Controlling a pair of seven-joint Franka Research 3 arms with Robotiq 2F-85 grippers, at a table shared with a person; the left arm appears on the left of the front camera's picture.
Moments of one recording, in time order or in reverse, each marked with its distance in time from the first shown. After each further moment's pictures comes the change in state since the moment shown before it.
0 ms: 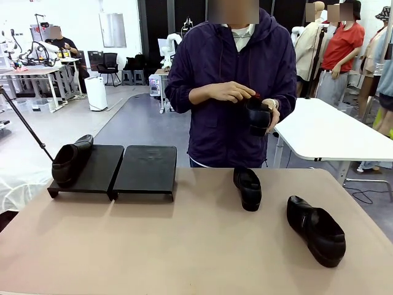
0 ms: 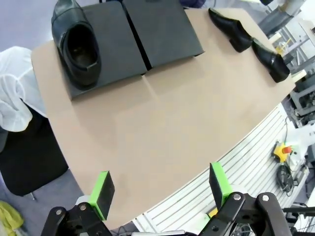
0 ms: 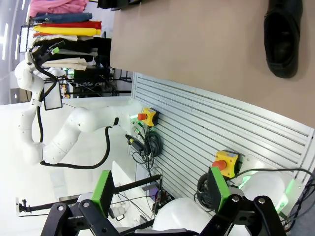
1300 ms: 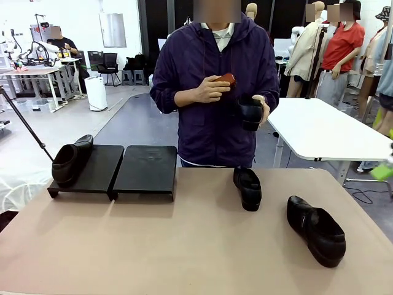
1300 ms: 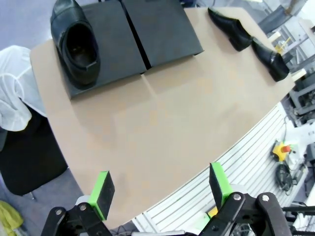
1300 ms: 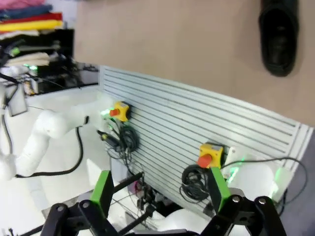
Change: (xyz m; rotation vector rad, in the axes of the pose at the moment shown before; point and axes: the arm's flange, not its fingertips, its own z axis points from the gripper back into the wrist) left arm 0.001 0.001 0.000 -0.005 0.006 0.001; right arm 0.038 0.050 -0.070 -0.231 0.118 -0.036
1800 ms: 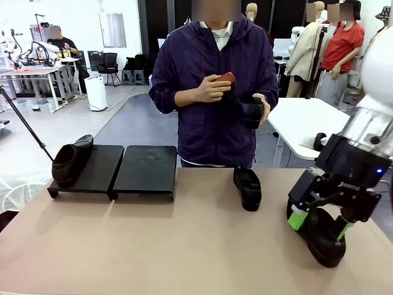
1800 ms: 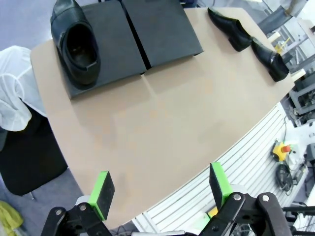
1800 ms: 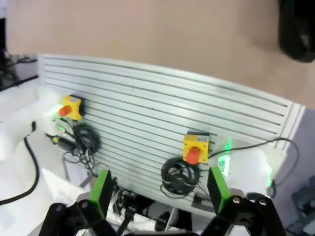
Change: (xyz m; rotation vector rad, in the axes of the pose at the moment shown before) left arm 0.000 0.000 0.000 0.000 0.000 0.000; right arm 0.001 0.087 -0.123 -0.329 0.095 -0.026
